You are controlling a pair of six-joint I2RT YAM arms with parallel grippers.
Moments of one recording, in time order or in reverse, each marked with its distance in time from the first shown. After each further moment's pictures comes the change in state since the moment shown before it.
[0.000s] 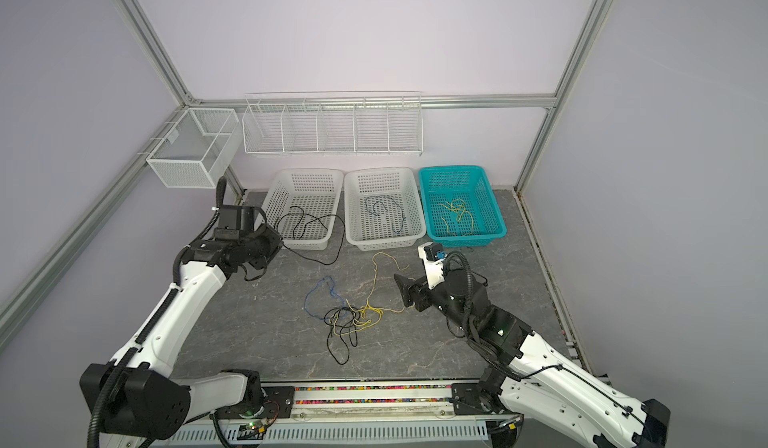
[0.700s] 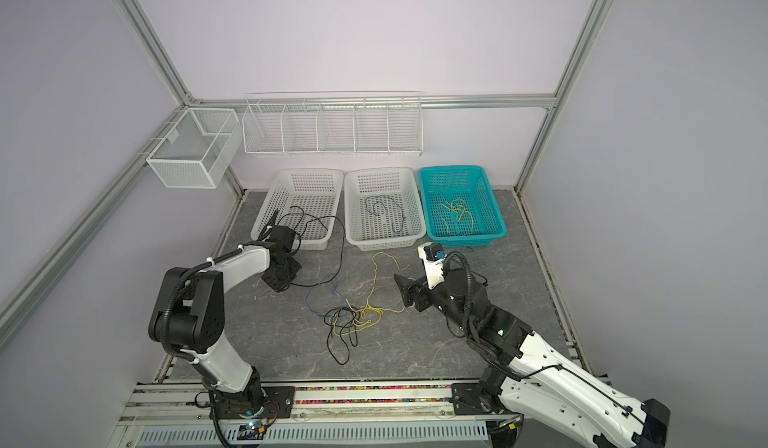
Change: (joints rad) left arm -0.045 0.444 -0.195 0.097 -0.244 -0.030; right arm 0.000 0.001 0.000 0.000 0.000 0.000
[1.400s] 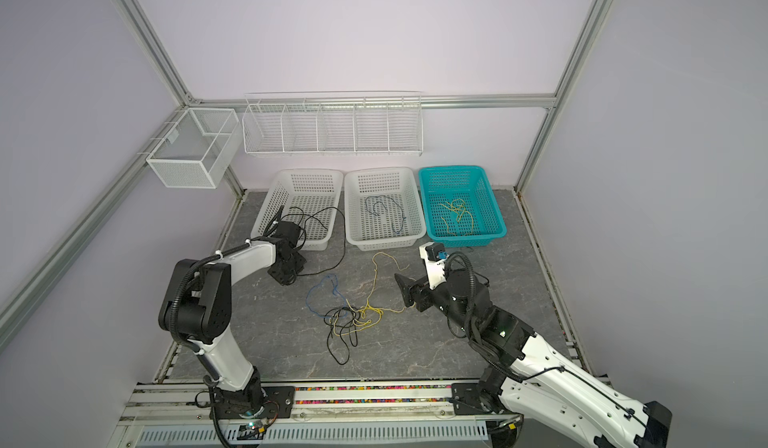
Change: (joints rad) left arm -0.019 0.113 0.075 0.058 -0.016 -0.028; right arm 0.000 -0.011 0.000 0.001 0.000 -0.003
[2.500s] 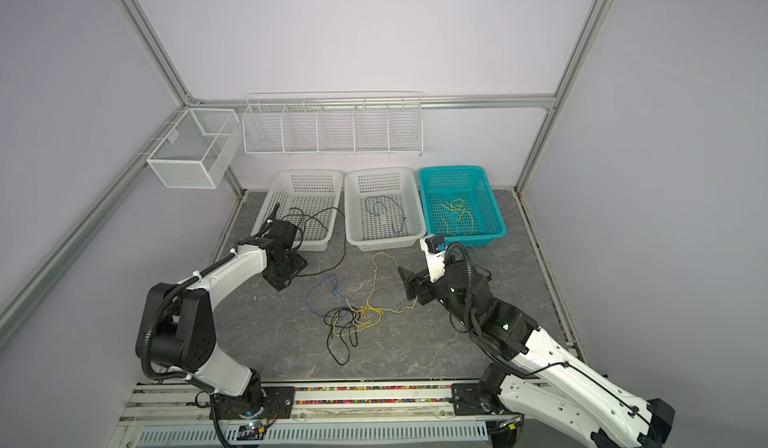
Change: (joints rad) left arm -0.041 -0.183 -0.018 -0.162 0.052 0.000; right arm 0.000 0.050 0.102 -0.107 0.070 -0.034
